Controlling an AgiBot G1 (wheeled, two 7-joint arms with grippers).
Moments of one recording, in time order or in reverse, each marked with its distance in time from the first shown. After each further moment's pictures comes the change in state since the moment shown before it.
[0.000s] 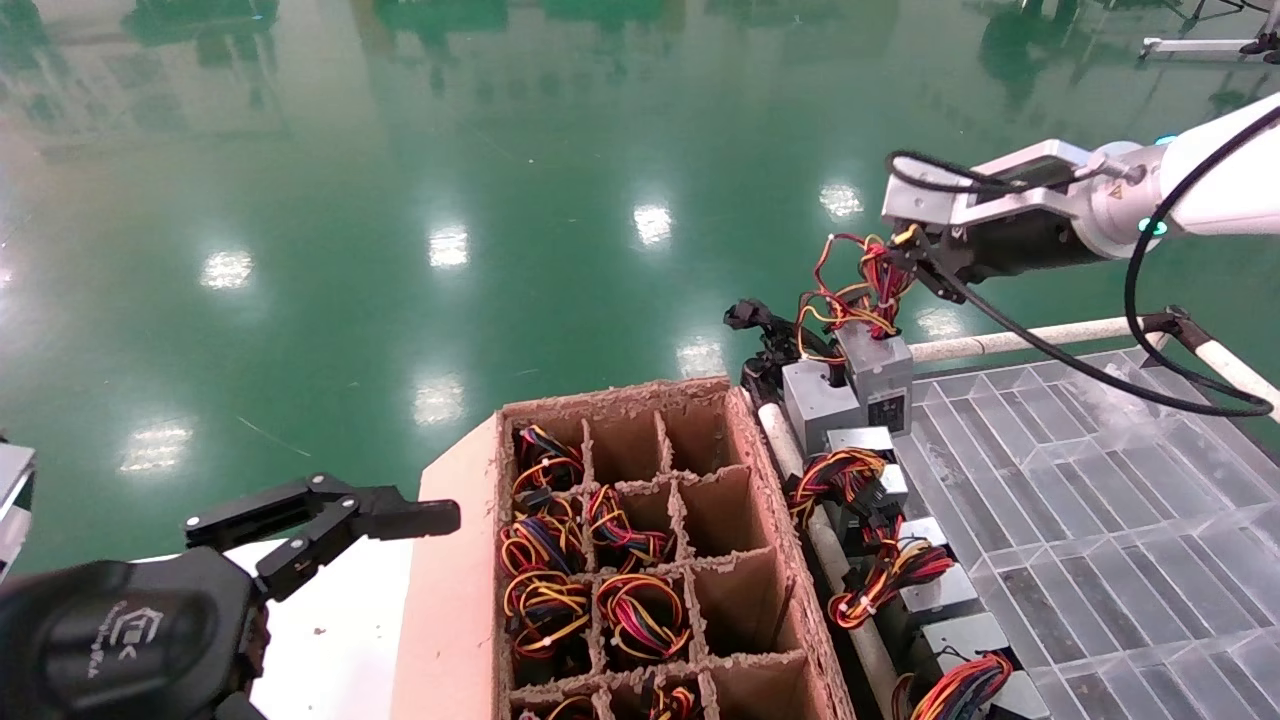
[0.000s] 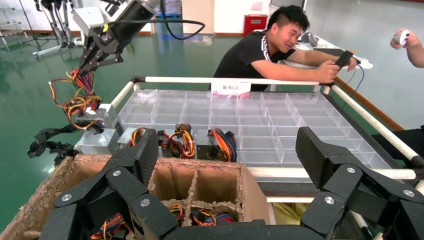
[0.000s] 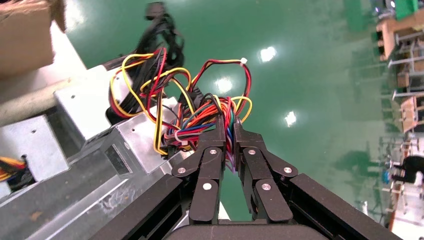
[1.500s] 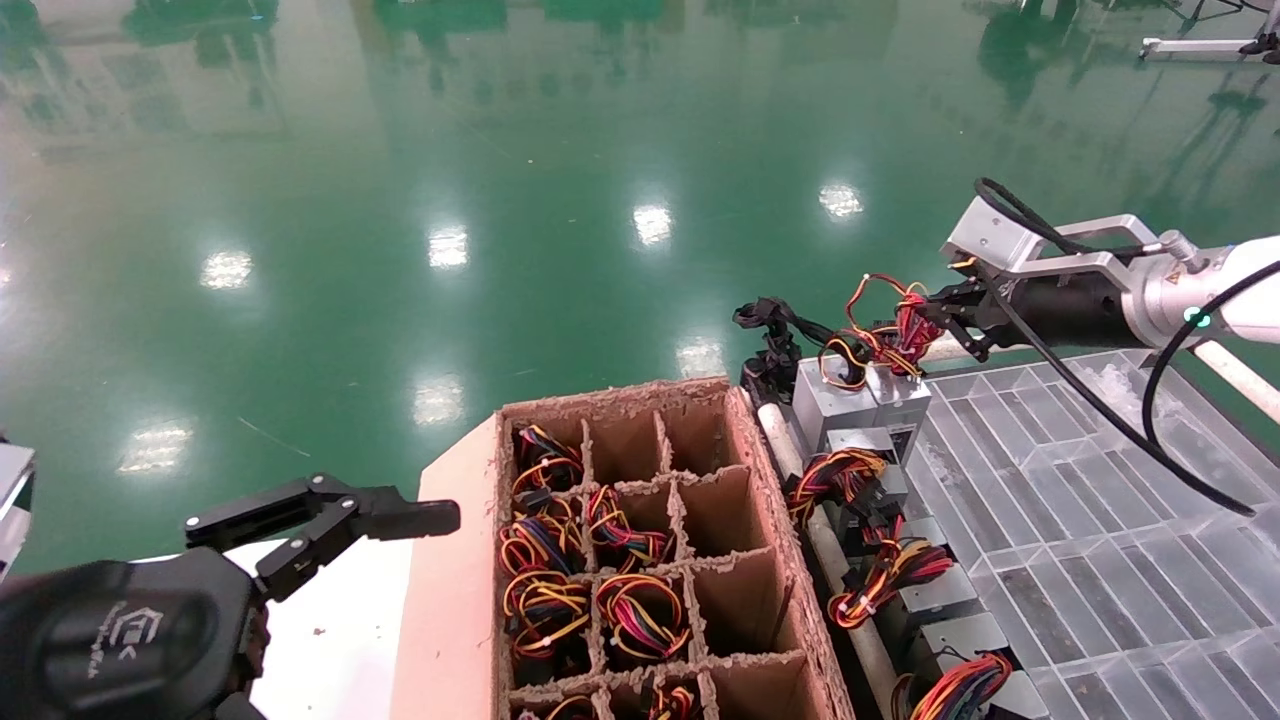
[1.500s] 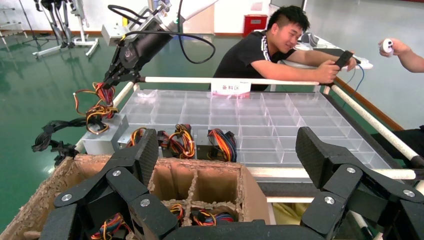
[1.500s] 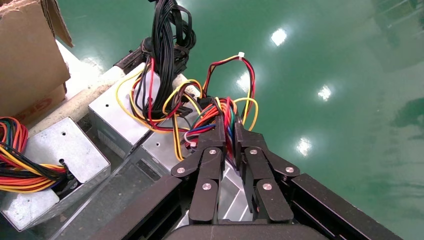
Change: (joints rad) left arm 0.000 0.000 0.000 0.000 -0.001 0.000 0.000; right arm -0.132 0.113 0.079 0.012 0.115 0.017 0.133
